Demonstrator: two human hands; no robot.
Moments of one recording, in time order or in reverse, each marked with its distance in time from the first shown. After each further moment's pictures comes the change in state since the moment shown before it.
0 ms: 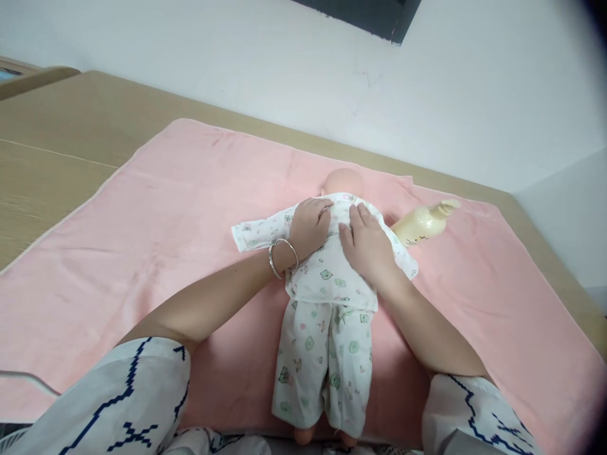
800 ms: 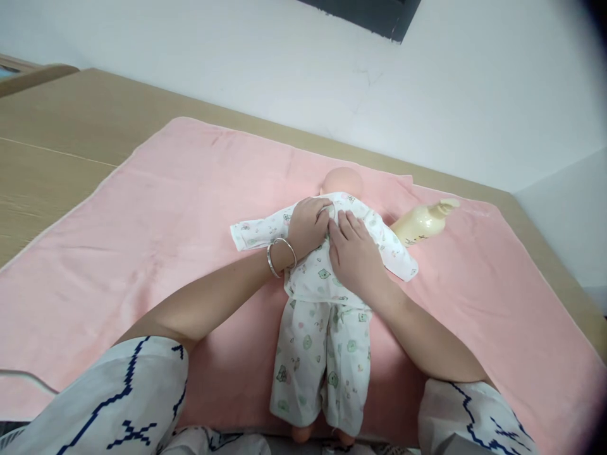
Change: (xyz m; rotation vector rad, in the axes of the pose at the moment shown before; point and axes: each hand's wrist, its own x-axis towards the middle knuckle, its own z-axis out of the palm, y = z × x) left_hand -0.001 0.001 -0.002 -0.005 0.004 -0.001; right_hand -0.018 -0.018 0.002 -0.029 -0.036 -0.200
